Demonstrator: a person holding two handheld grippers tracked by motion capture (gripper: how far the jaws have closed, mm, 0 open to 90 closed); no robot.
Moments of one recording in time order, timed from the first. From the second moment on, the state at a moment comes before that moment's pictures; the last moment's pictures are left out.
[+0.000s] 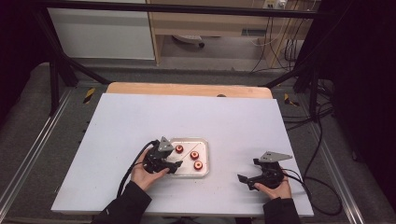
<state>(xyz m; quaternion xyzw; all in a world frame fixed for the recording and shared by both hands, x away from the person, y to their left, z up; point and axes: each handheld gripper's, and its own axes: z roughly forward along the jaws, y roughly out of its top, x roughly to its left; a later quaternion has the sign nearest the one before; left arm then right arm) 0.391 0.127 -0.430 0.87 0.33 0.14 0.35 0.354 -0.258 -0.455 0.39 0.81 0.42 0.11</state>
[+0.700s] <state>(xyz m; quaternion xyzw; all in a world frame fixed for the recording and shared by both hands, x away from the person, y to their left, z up) 0.391 0.117 -0.444 0.86 0.35 0.13 0.35 0.354 -0.257 -0.456 0.39 0.81 0.42 0.11</state>
